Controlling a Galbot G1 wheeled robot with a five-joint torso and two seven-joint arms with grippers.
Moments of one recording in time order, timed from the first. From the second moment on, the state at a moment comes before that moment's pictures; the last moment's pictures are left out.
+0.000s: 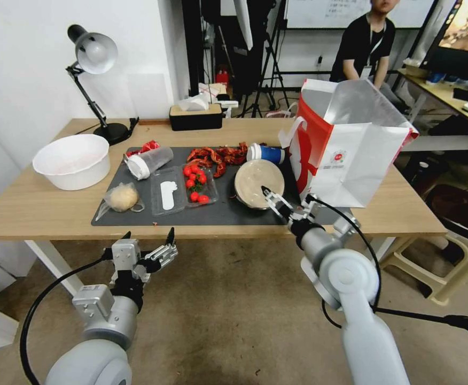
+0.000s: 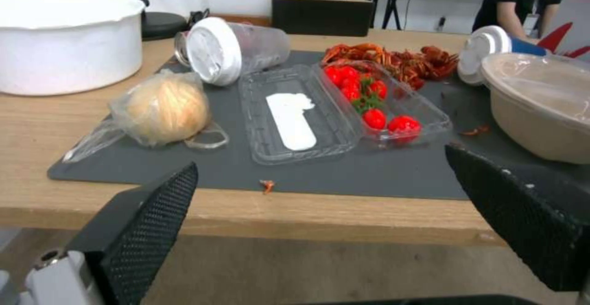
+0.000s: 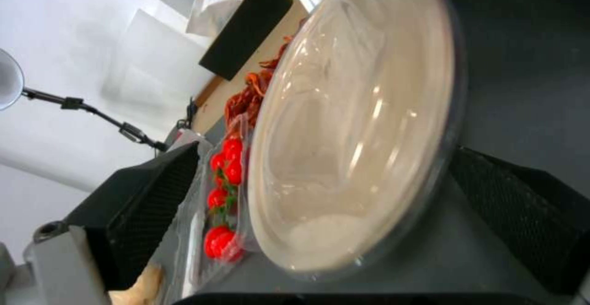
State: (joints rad) left arm 1.71 -1.37 -0.48 -2.42 -0.31 0.35 -0.24; right arm -1.10 1.51 0.39 2.03 1.10 -0.55 0.45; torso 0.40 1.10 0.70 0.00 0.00
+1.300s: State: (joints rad) left arm 1.74 -1.37 -0.49 -2.44 -0.30 0.31 -0.27; right arm -1.11 1.42 0.39 2.06 0.84 -0.56 0.21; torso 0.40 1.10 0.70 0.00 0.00
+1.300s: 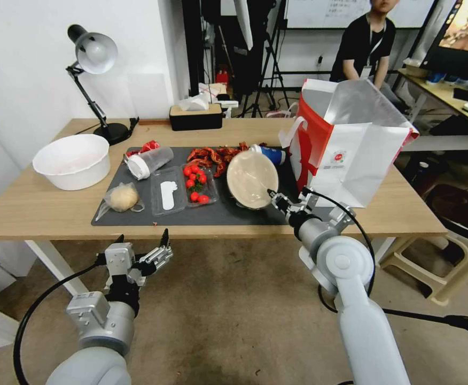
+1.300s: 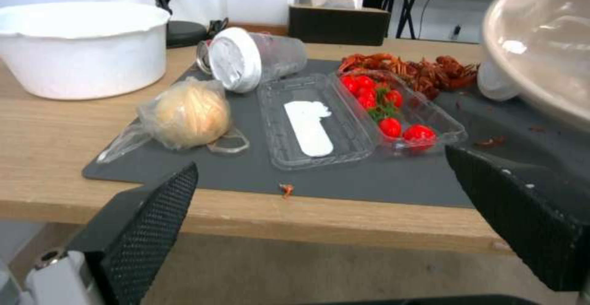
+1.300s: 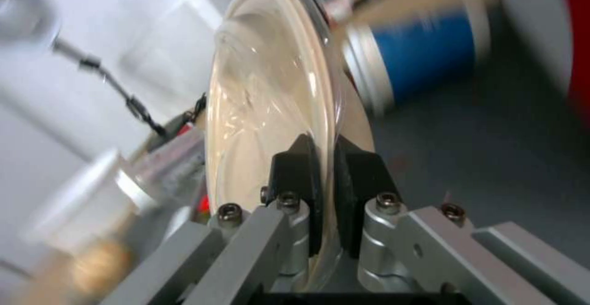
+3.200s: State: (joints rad) left arm 1.77 -1.40 -0.49 -2.47 -0.28 0.29 -0.28; right arm -0.87 0.99 0.54 2.04 0.69 -0.29 0.13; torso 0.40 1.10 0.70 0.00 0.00
